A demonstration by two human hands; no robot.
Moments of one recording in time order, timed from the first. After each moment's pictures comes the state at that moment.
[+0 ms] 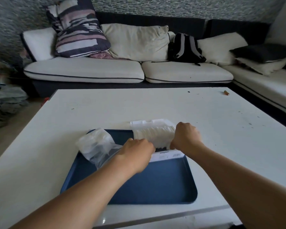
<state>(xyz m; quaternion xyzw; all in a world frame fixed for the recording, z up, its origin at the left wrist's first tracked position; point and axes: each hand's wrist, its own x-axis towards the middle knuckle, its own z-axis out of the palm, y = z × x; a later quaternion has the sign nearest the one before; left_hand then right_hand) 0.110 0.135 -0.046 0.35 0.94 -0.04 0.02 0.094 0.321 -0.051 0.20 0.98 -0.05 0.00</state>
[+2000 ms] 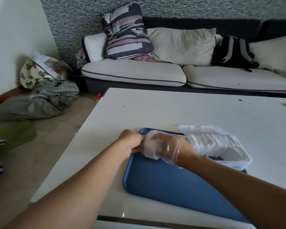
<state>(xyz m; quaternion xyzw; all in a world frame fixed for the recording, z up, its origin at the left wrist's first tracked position) 0.042 -0.030 -0.075 -0.19 0.75 0.61 0.15 0.080 0.150 -0.069 -0.22 0.94 -0.27 0.06</state>
